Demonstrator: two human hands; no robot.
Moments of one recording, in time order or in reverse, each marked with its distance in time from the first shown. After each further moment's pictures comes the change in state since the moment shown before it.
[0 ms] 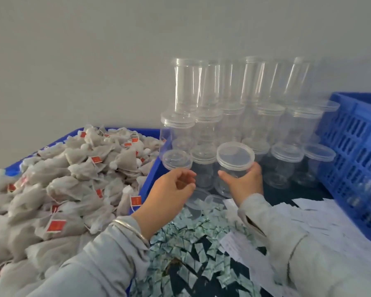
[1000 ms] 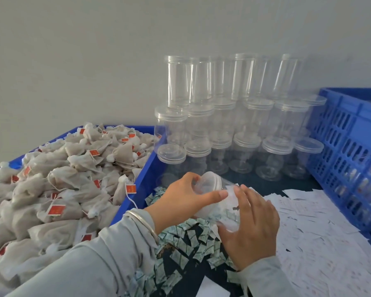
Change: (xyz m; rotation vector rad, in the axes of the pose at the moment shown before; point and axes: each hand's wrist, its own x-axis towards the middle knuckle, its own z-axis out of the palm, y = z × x) left_hand -0.014 0.017 0.020 0.047 -0.224 -0.154; right_hand -0.097 0.032 -0.046 -0.674 0.183 -0.868
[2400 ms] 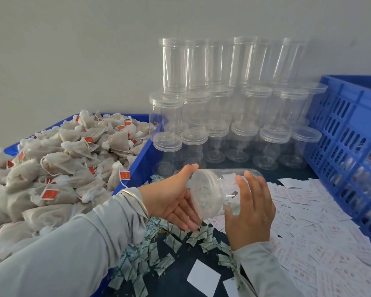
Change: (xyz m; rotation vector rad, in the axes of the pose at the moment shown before) left_hand 0.013 -0.017 -0.007 -0.266 -0.589 -0.522; right_hand -0.008 0.009 0.005 0.046 0.058 0.124
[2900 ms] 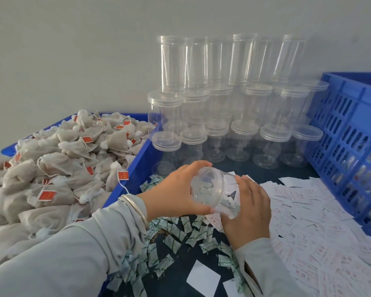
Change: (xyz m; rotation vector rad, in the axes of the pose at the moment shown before) left_hand 0.003 -0.006 0.011 0.729 0.497 0.745; right_hand -0.002 0.010 0.008 0.096 -0.191 0.073
